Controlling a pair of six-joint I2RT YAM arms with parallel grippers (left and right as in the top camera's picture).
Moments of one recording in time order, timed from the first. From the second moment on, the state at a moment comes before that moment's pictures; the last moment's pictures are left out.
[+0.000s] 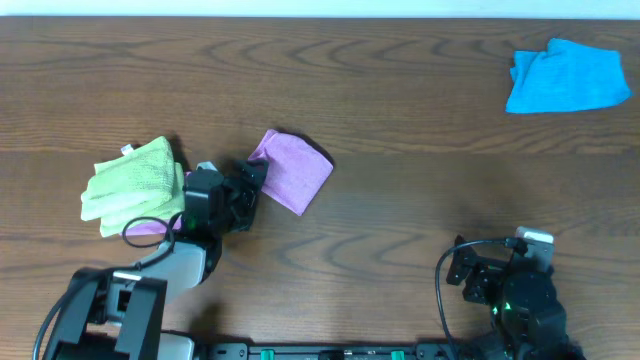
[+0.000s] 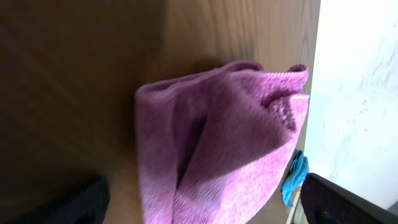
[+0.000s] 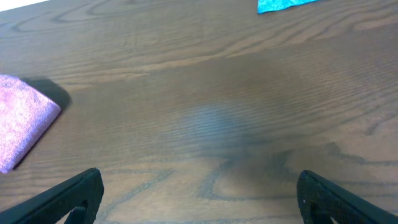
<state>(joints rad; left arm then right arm) -0.19 1.54 0.38 0.50 0.29 -1.36 0.37 0.23 0.53 -0.92 0.34 0.45</state>
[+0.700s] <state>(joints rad) -0.24 1.67 0.50 0.51 0.24 -1.34 0.37 0.23 0.53 -0.92 0.34 0.45</state>
